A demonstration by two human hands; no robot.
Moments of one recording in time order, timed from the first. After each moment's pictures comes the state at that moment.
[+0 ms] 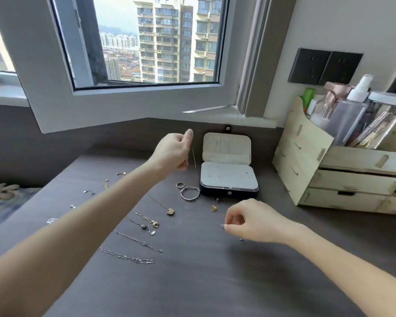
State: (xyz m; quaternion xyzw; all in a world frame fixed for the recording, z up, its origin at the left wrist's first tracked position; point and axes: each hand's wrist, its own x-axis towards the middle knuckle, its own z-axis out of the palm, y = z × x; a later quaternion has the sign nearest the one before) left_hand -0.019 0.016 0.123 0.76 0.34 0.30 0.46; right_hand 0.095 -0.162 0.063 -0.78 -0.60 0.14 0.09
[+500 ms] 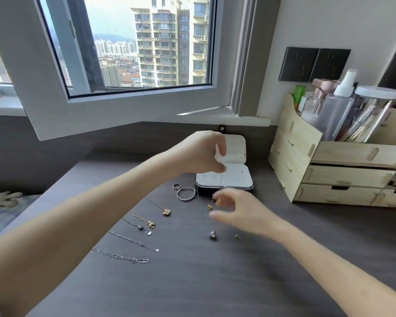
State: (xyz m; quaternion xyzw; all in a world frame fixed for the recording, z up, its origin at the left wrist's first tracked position) left_hand -0.003 -0.034 0.158 0.96 0.18 0.16 0.17; right_hand 0.094 -0.157 0.057 -0.77 -0.53 0.18 0.31
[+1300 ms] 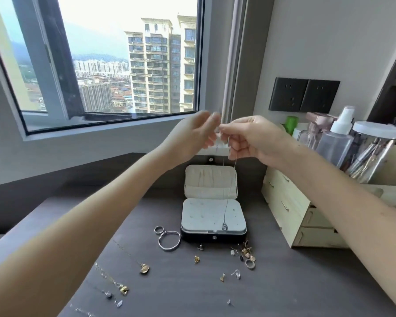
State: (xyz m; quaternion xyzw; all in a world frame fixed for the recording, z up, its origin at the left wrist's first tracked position) left_hand 0.065 0.025 0.205 0.86 0.11 0.32 0.39; right_hand 0.180 -0.085 0.220 -0.65 -0.46 0.26 0.55
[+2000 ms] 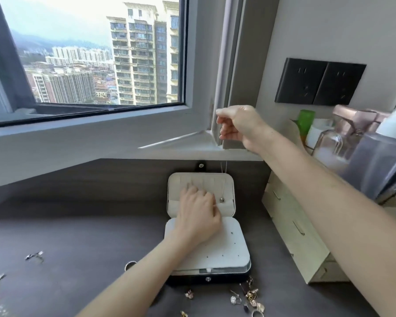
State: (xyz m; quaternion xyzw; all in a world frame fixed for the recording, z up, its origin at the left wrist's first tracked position) left_hand 0.178 0.067 0.013 0.92 0.20 0.34 0.04; right_hand 0.290 0.025 0.191 -0.67 -0.37 0.19 0.62
